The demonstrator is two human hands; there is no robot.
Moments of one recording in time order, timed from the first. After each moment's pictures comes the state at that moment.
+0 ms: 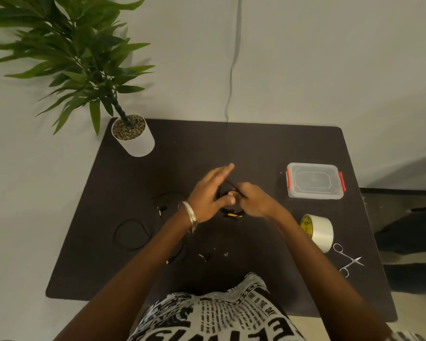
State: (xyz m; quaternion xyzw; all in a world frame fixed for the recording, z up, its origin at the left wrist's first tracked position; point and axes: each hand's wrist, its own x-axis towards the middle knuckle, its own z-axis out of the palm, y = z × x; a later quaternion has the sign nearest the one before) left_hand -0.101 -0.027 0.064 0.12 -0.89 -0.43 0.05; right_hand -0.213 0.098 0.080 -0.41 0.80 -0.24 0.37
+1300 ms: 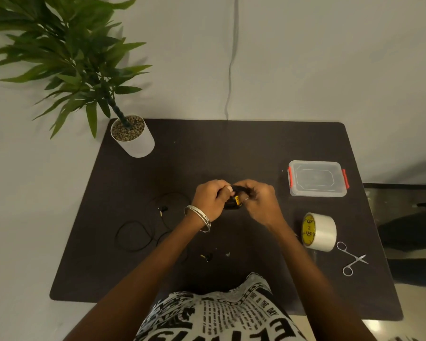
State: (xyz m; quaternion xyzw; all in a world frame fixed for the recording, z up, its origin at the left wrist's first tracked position) left_hand -0.109 -0.006 0.070 0.23 -0.86 -0.43 0.11; right_hand -0.204 0.116 0.058 -0.34 0.78 -0.48 0.23
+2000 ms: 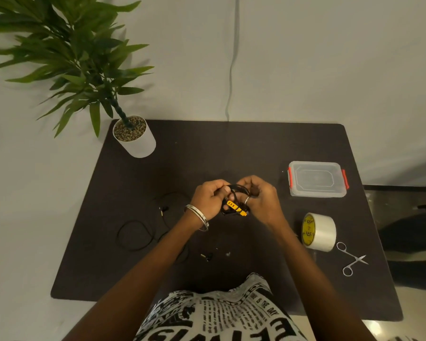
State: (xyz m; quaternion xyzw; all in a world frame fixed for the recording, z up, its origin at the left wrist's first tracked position) left_hand -0.107 -0.010 0.064 0.29 -0.81 -0.50 0.07; right_hand -0.204 0.116 0.053 -0.28 0.75 -0.54 0.26
